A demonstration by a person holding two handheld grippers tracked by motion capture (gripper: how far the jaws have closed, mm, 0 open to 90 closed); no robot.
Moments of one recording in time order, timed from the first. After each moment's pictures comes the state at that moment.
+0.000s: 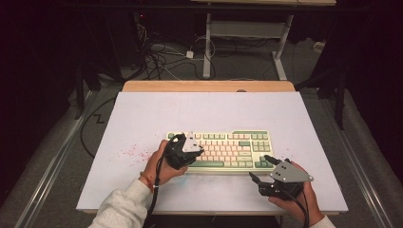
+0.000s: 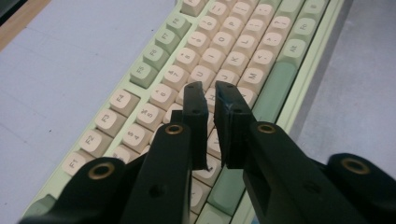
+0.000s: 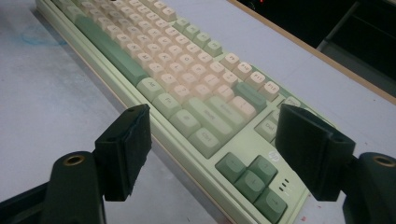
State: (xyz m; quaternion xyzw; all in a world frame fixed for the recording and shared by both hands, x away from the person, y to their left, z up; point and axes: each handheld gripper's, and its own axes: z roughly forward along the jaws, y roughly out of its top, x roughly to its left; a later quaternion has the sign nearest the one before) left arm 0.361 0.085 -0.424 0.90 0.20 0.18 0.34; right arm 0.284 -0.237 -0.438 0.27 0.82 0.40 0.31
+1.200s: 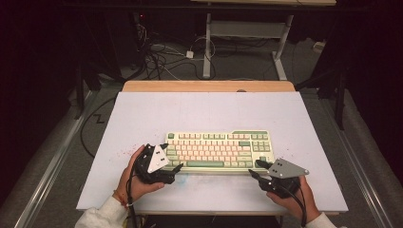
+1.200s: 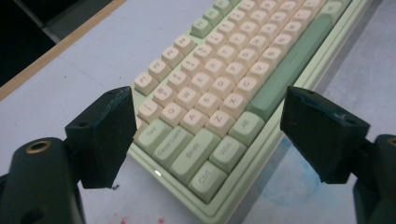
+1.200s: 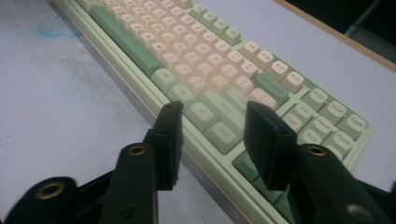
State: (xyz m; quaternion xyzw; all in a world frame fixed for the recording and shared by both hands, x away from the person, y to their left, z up) left arm 0.314 0.158 -0.447 0.85 0.25 0.27 0.38; right arm 0.295 -0.233 -0.440 0.26 0.84 0.39 0.26
